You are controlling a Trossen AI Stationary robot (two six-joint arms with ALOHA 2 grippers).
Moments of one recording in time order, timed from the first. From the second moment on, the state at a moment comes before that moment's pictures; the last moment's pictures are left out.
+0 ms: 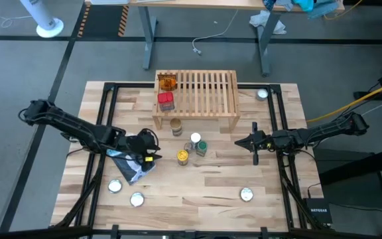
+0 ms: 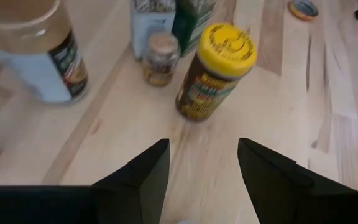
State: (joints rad) left arm -0.26 1.10 0.61 -0.23 -0.26 -0.53; right arm 0.23 0.43 0.07 0.11 0.27 0.14
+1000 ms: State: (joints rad) left arm -0.26 1.14 0.58 -0.20 -0.30 -0.54; right arm 0.23 0.71 0.07 0.54 0.25 0.41
